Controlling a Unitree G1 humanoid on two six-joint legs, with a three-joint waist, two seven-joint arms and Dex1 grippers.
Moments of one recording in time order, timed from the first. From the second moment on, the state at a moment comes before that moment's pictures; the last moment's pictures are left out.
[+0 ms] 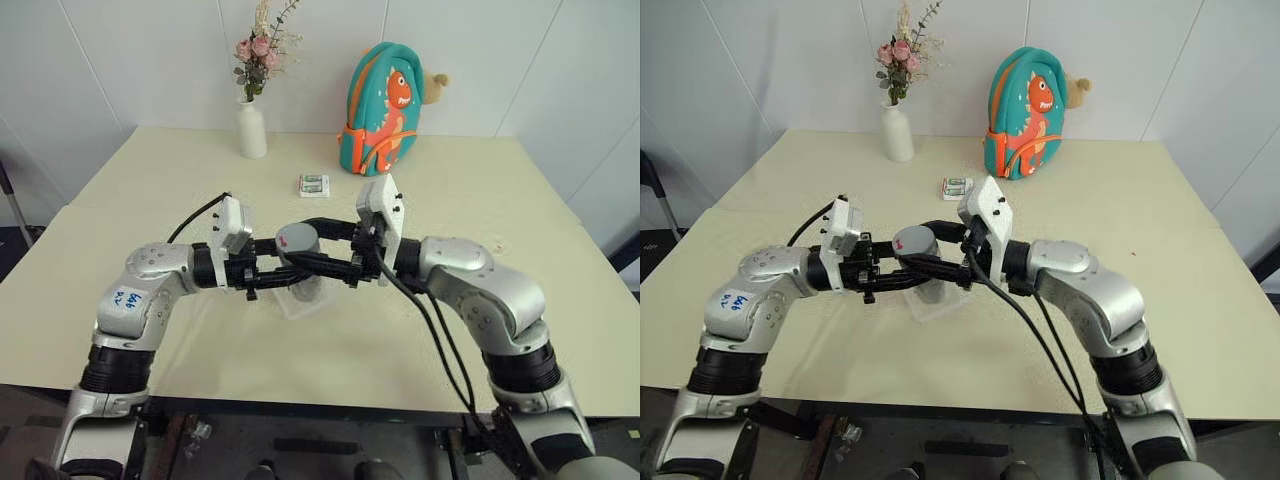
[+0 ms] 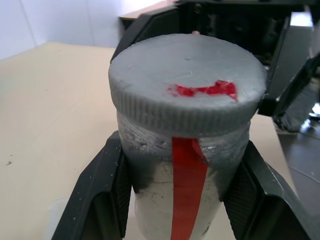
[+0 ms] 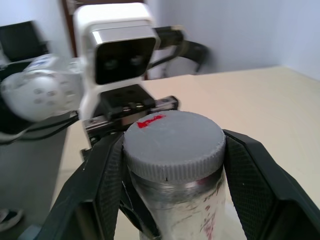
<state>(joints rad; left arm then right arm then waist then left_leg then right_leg) -0.71 0.61 0.02 -0.04 -0.51 0.50 -1.18 -0.85 -0.43 0.15 -0.25 0.61 0.71 0.85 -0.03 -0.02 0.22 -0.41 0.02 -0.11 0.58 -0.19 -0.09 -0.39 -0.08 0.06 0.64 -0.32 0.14</state>
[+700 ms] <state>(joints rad) -0.77 0.63 0.01 0.00 -0.61 0.52 -1.37 -0.95 -0.51 0.14 -0.08 0.70 0.71 1.21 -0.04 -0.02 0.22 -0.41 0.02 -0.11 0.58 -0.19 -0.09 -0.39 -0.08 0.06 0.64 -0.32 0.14</state>
